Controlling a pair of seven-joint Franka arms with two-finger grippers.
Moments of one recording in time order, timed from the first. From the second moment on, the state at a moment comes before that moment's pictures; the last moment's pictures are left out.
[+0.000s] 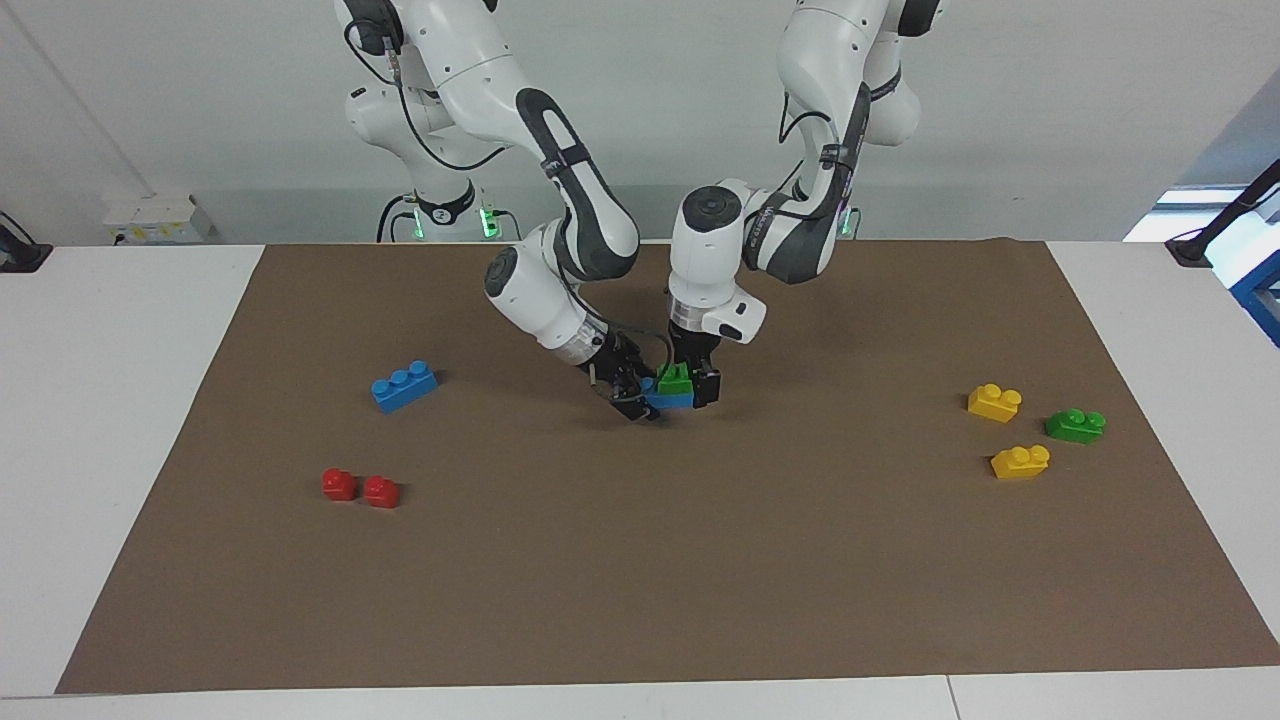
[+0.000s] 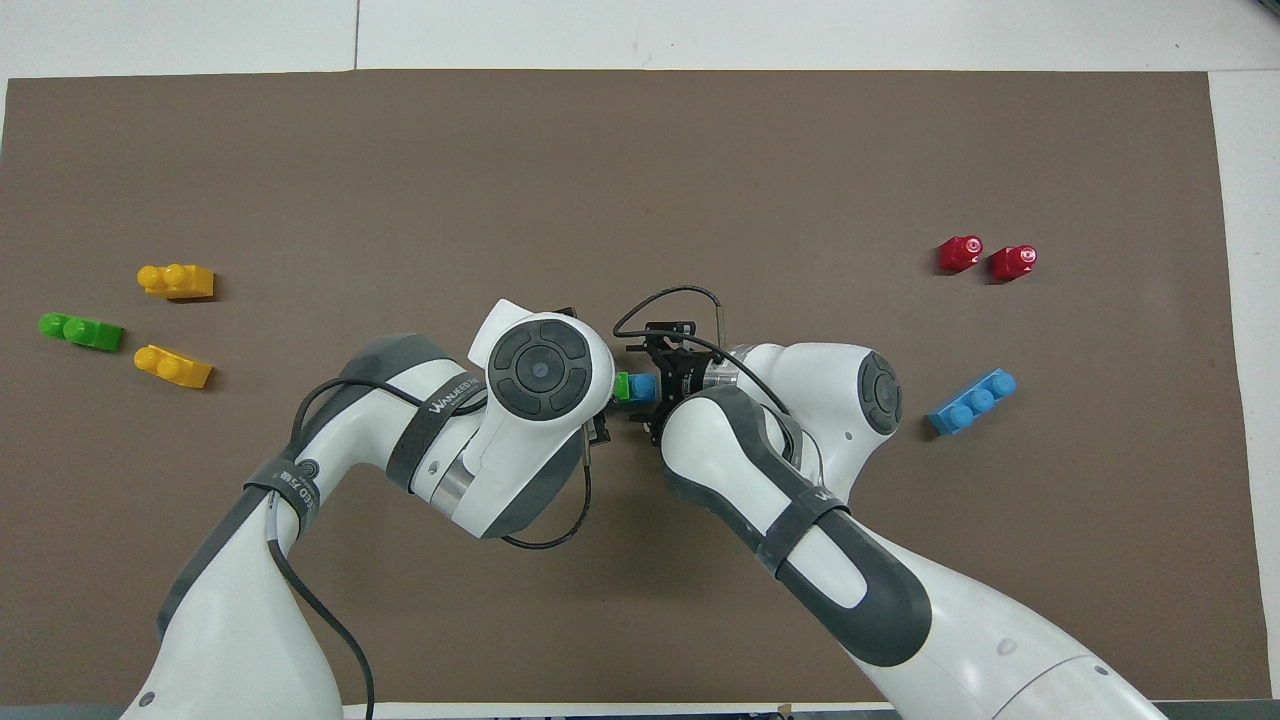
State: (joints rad) left arm -0.60 0.26 -0.07 -1.97 0.08 2.31 -2.47; right arm 0.49 0.37 0.10 -2.08 1.14 2.68 1.08
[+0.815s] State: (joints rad) left arm -0.60 0.26 -0.08 -1.97 0.09 2.31 -2.47; right arm 0.52 0.37 0.10 -2.08 1.14 2.71 1.08
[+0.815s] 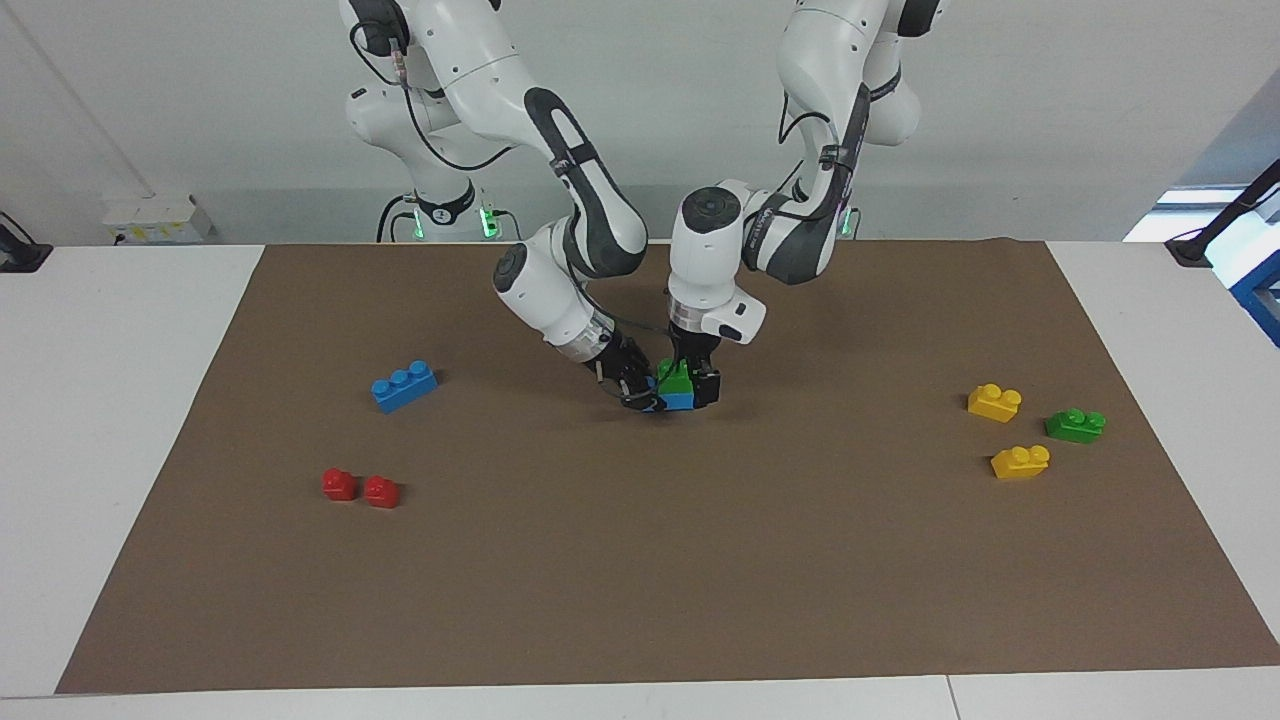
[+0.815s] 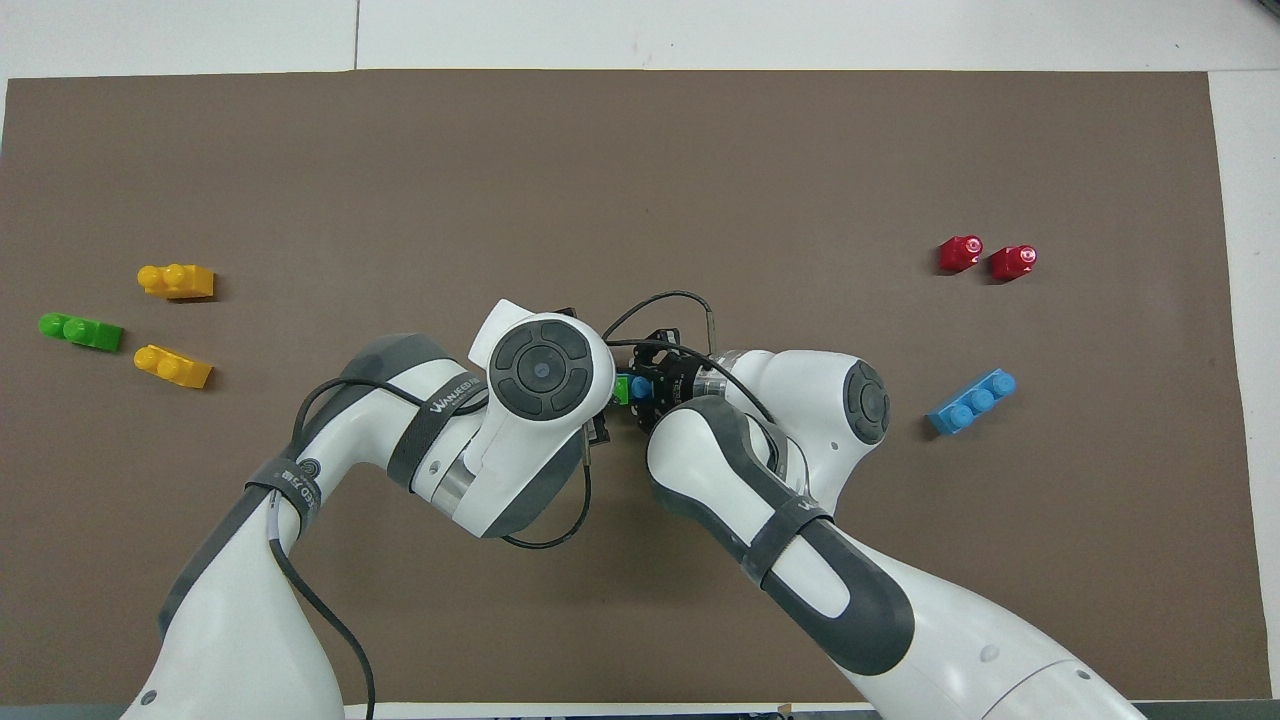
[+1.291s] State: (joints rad) left arm -0.60 0.26 -0.08 -1.97 0.09 2.31 -2.47; right arm 0.52 0.37 0.10 -2.08 1.14 2.76 1.08
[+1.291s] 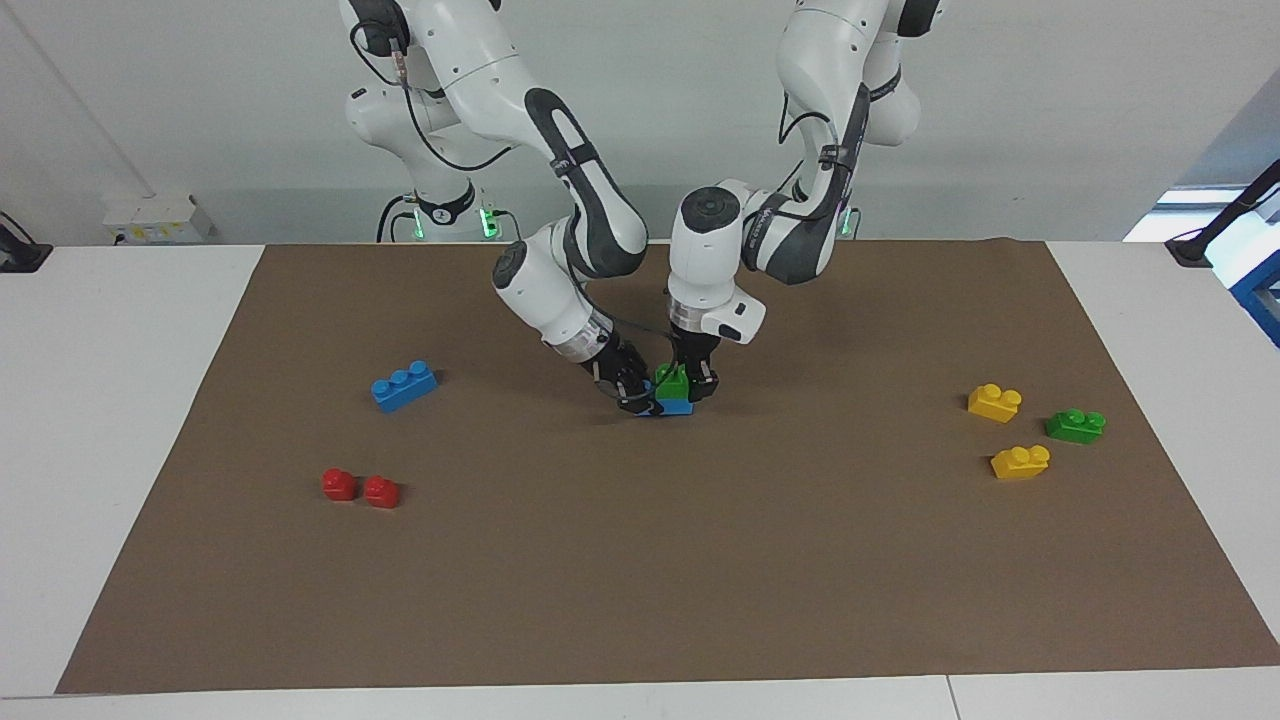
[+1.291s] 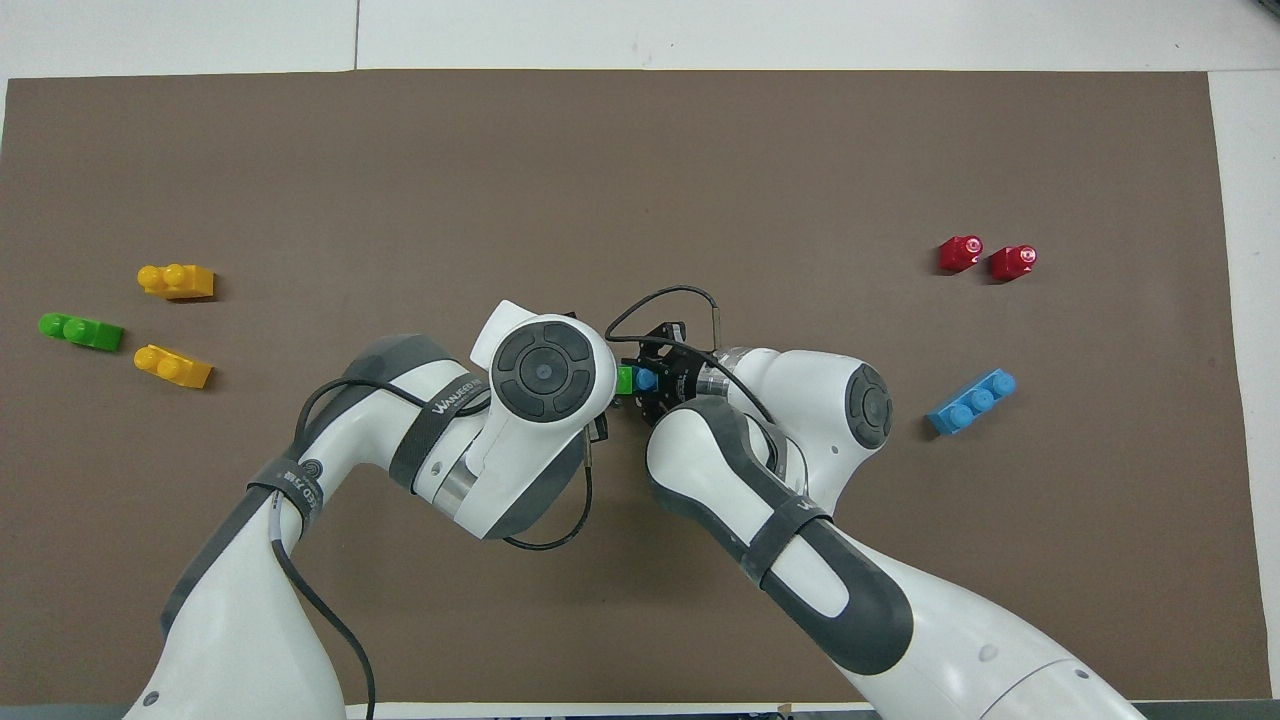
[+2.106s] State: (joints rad) left arm -0.60 0.22 -0.07 -1.91 0.10 2.28 -2.47; right arm 0.51 0.38 0.09 -2.07 1.14 2.77 1.08
